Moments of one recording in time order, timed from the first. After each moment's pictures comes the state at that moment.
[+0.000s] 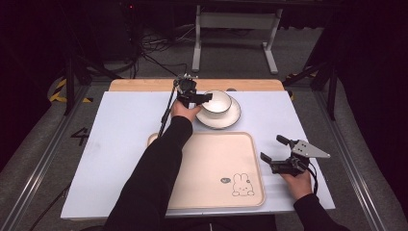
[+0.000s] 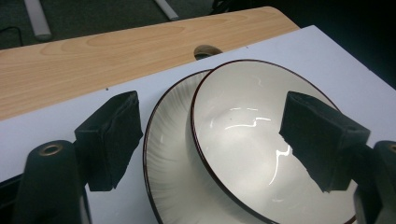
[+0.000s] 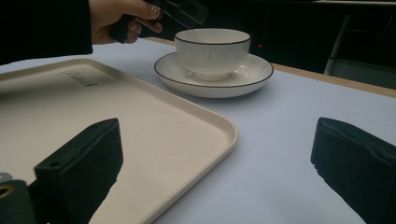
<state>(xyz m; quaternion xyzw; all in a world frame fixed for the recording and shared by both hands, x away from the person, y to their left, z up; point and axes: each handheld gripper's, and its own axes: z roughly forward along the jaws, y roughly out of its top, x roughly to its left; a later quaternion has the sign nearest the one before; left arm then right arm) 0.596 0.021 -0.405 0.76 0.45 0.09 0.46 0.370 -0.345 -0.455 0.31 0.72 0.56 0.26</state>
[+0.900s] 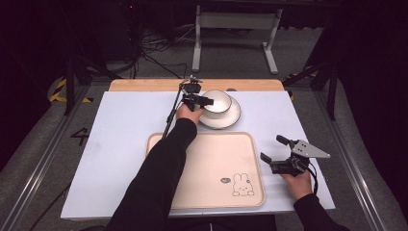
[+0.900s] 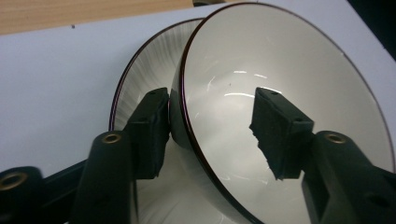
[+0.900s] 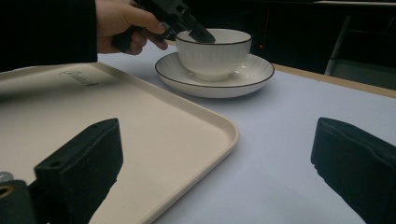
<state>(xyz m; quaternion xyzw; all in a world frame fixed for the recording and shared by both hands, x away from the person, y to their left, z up) 0.604 0.002 -0.422 0.77 0.51 0.02 0.39 0.370 -0.345 -0.455 0.31 0.73 0.56 0.26</state>
